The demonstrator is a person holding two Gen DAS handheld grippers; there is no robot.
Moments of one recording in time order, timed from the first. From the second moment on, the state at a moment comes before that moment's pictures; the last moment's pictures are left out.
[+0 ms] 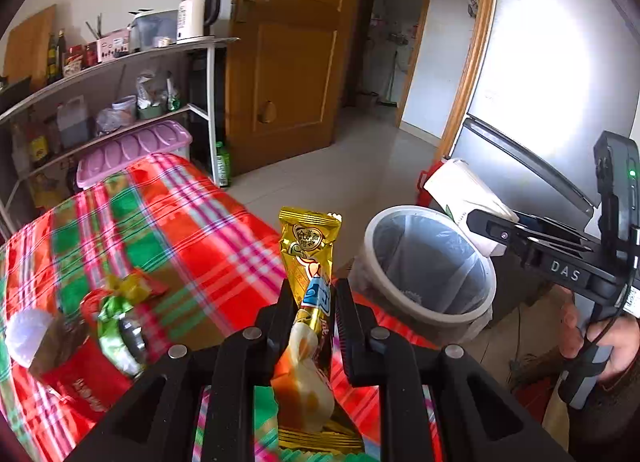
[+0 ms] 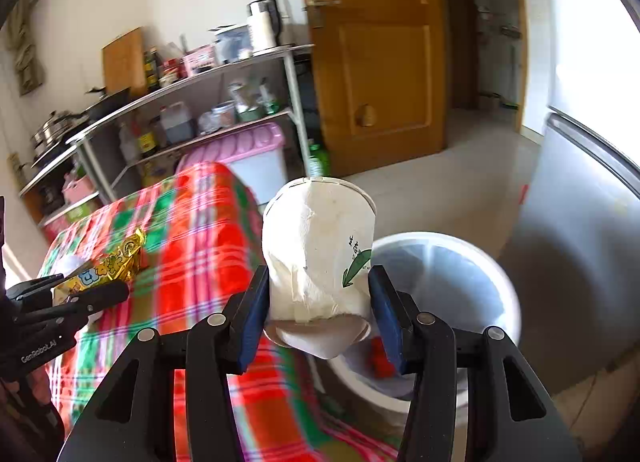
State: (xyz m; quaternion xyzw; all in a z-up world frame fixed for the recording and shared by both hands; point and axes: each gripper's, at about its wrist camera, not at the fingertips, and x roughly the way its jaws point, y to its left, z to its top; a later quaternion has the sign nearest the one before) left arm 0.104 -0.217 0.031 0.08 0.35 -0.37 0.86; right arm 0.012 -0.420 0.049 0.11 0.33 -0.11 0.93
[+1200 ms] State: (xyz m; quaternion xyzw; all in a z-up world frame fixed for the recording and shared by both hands) left arm 0.109 -0.403 -0.040 0.12 0.43 -0.42 0.79; right arm 0.003 -0.538 -0.041 0.13 0.43 -0.20 0.87
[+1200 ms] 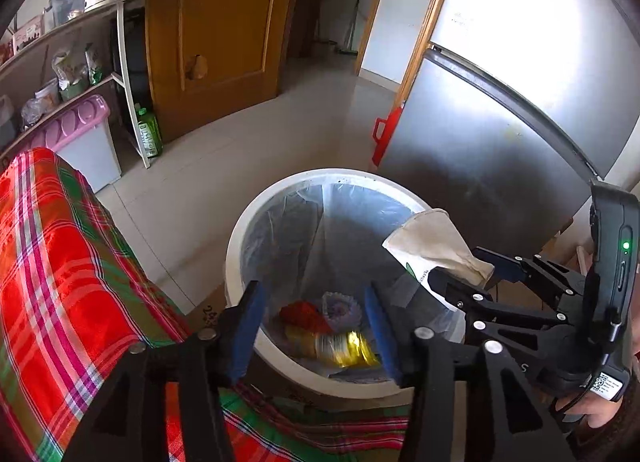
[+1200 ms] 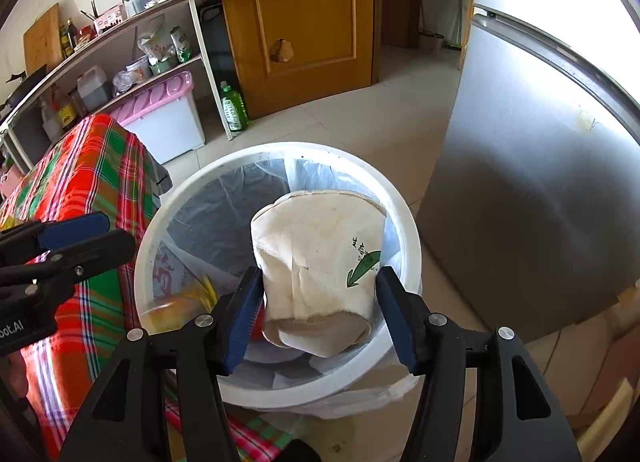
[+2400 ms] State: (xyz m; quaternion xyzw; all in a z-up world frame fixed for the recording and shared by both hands) left arm 0.107 -0.315 0.011 0.05 0.39 -0.37 0.84; right arm -0.012 -0.488 0.016 0.13 0.36 -0.19 0.90
